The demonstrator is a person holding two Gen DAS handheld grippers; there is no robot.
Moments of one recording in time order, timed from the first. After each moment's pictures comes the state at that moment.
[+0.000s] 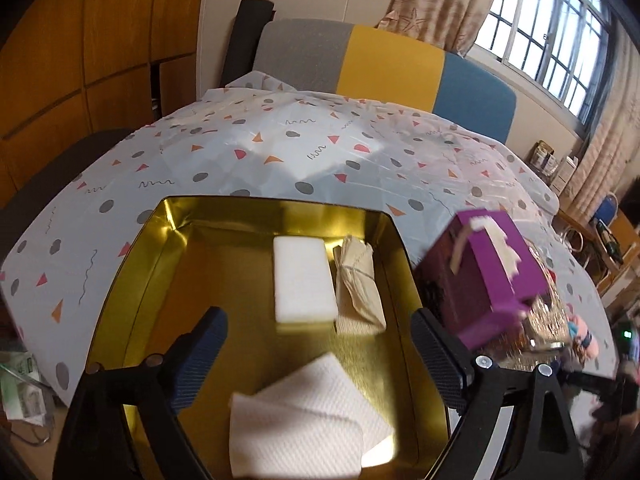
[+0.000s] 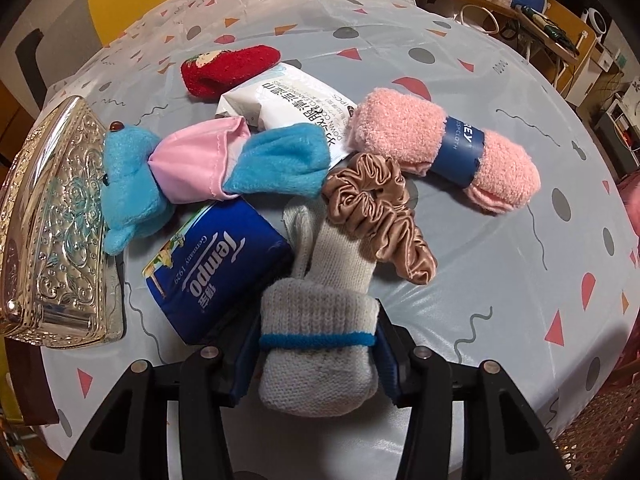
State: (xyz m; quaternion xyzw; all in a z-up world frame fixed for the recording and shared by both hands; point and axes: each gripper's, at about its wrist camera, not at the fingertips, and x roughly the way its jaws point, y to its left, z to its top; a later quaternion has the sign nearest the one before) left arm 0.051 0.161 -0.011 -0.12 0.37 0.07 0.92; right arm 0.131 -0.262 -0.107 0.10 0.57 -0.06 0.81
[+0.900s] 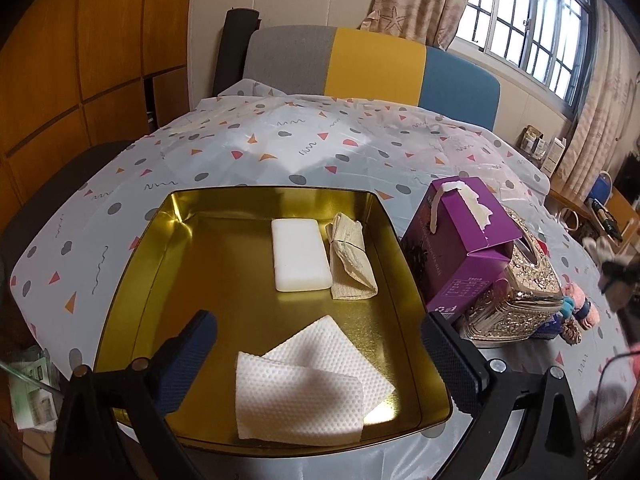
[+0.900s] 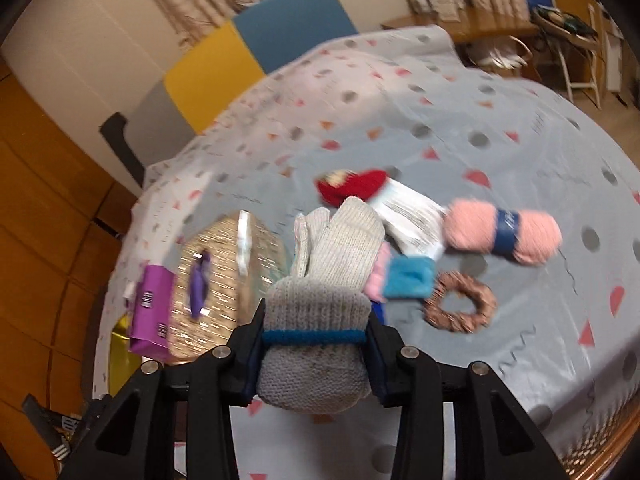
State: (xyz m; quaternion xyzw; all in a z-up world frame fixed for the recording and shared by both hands) left arm 0.015 0.147 -0.013 -0.09 0.37 0.06 0.92; right arm 0.094 -0.258 0.017 0.23 0.43 0.07 0.87
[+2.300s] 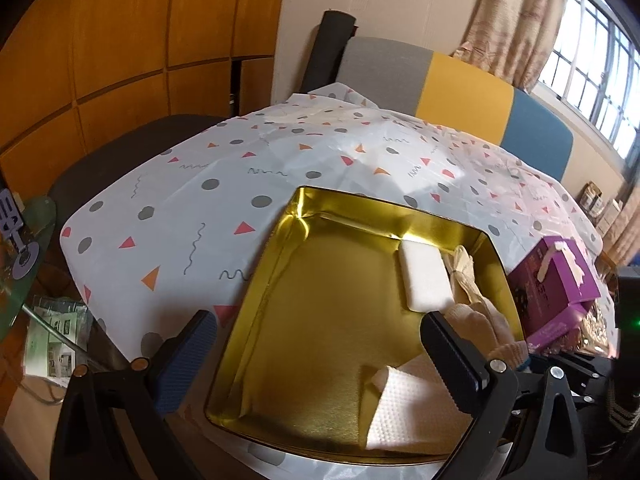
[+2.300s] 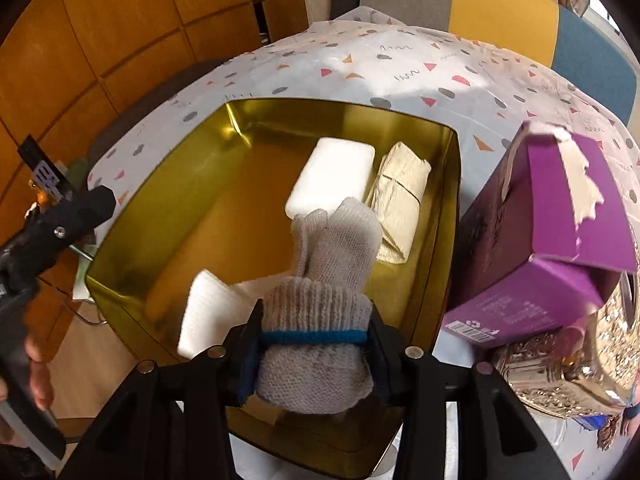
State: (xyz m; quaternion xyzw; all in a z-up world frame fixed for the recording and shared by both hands) left arm -0.014 0.248 -0.019 -0.15 0.35 0.18 0.91; right arm 0.088 0.079 -0.055 -0.13 0.48 0.32 0.81
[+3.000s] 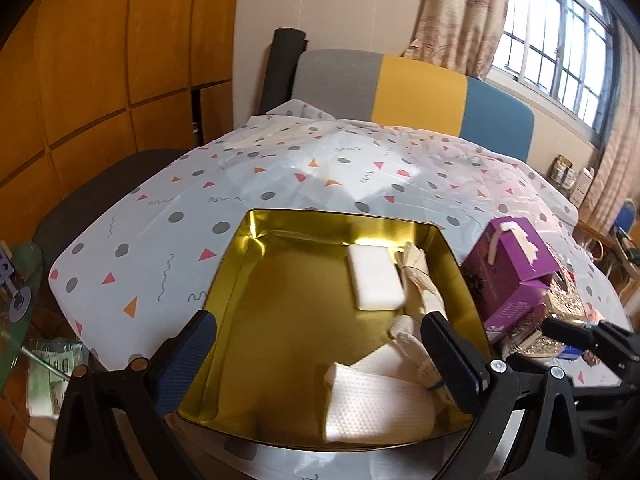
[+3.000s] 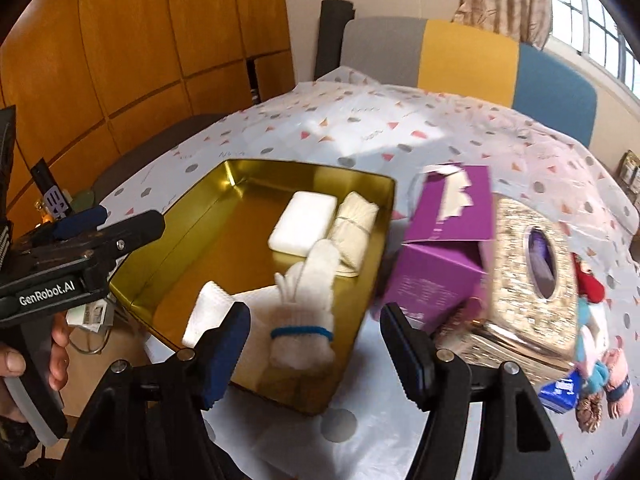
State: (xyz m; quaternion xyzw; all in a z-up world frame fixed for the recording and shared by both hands) left arm -0.016 0.203 0.006 -0.09 0.33 0.13 0.93; right arm 0.044 0.019 -0.006 -0.10 0.38 0.30 0.87
